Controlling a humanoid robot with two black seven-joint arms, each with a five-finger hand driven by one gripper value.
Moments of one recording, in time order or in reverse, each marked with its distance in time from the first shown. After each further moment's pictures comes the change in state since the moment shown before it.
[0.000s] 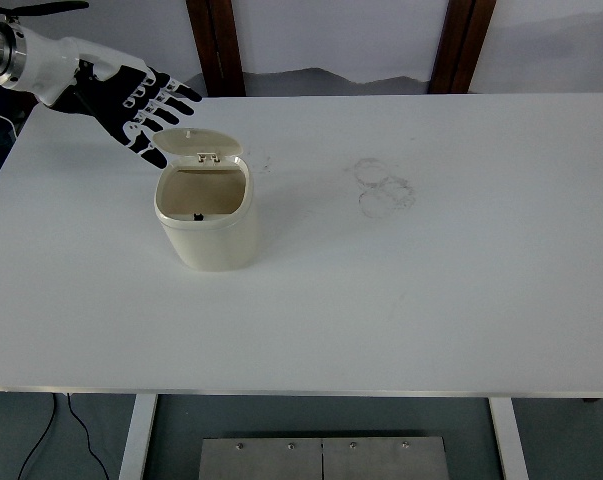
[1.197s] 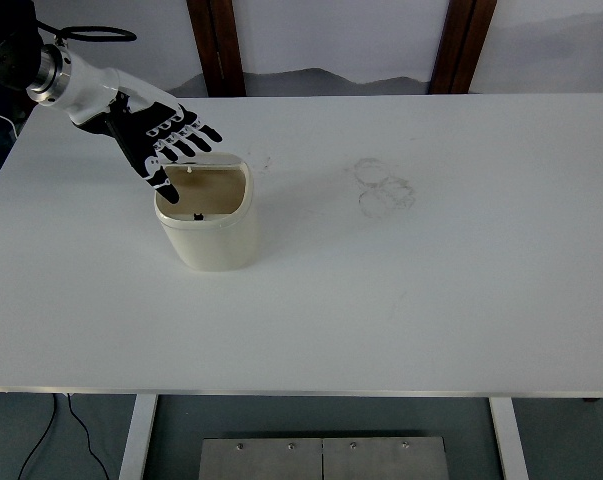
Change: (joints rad) left arm -0.012 -0.110 0.052 0.000 0.083 -0.032 0.000; right arm 0.003 0.000 0.000 0.000 0.000 0.001 -0.003
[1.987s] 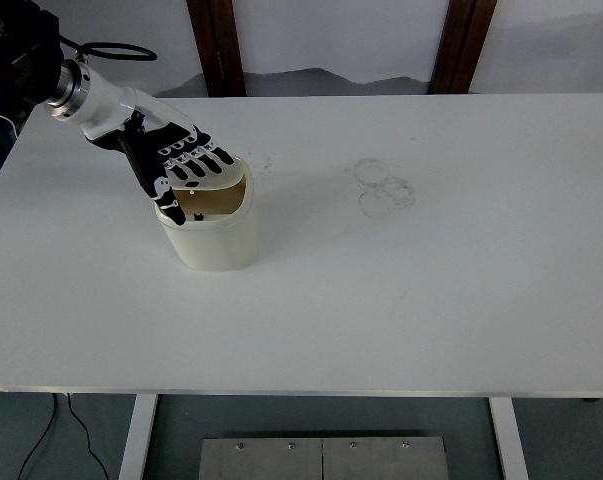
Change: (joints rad) left arm -0.031 -0.016 0.050 -0.068 0.002 0.000 0.000; right arm 0.008 0.000 0.000 0.000 -0.001 -0.001 0.000
